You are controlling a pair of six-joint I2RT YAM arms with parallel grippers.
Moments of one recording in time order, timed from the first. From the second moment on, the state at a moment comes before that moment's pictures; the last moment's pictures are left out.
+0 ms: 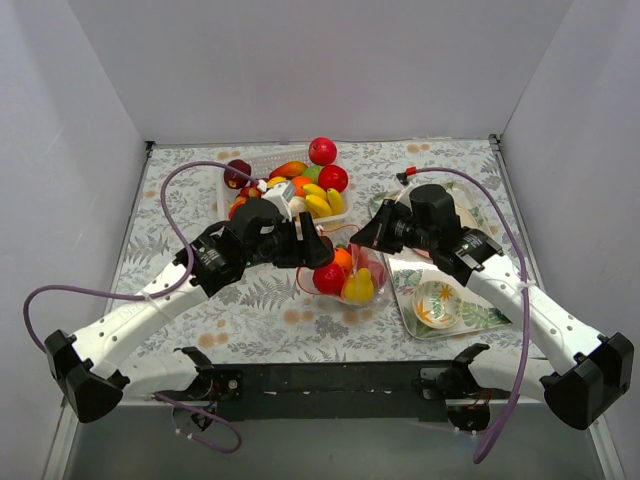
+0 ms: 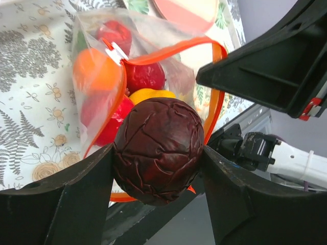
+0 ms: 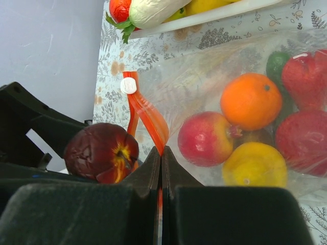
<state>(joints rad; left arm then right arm) -0.80 1.12 1.13 -0.55 0.06 -0.74 0.63 1.11 1.01 -0.40 -0.27 0.83</state>
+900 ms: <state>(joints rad) -0.84 1.19 1.35 -0.58 -0.23 -0.74 0.65 1.05 1.02 -0.46 -0.28 0.83</state>
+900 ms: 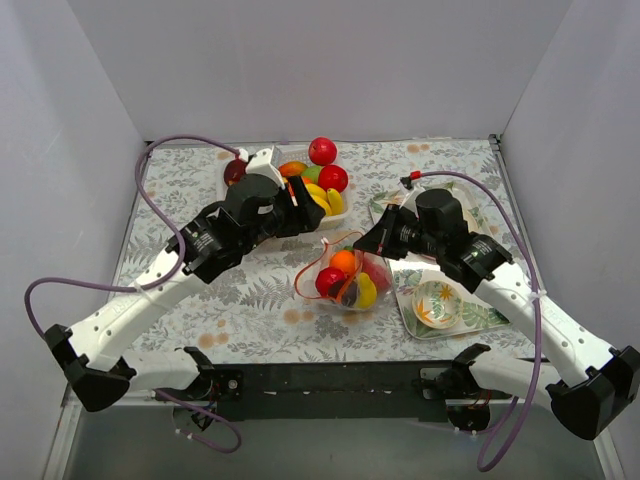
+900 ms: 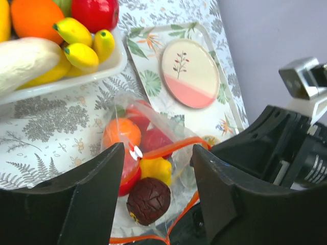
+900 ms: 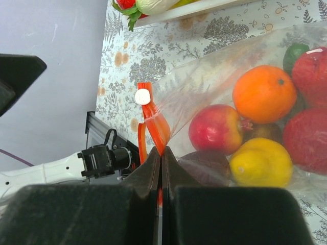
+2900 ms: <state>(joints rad) -0.65 1.28 0.99 -0.44 0.13 -1.36 0.77 1.08 1.02 -0.48 -0.26 0.80</state>
